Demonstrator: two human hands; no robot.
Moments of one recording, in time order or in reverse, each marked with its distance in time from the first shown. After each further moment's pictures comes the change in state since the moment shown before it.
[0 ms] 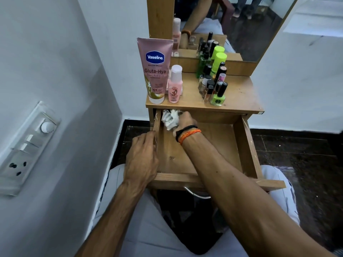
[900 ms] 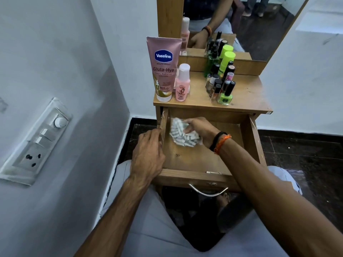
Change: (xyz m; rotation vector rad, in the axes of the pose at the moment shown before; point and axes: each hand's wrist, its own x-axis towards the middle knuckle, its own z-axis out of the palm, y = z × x) left_hand 0.002 -0.002 -0.001 -0.020 0.003 -0.028; right_hand -0.001 -0.031 -0.059 -0.960 -0.487 -0.075
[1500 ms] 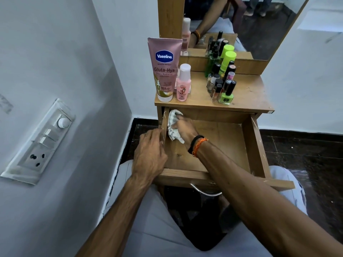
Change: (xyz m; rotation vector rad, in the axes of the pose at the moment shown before) left_hand 0.000 0.000 -0.001 0.010 0.006 -0.015; right_hand 0.000 -0.007 0.060 0.255 0.144 -0.090
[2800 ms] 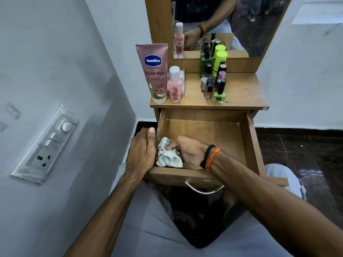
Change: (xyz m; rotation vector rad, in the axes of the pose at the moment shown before) left_hand 0.001 0.000 0.002 -0.155 0.089 -0.133; right_hand -0.032 0.031 -0.038 -0.007 -0.567 0.281
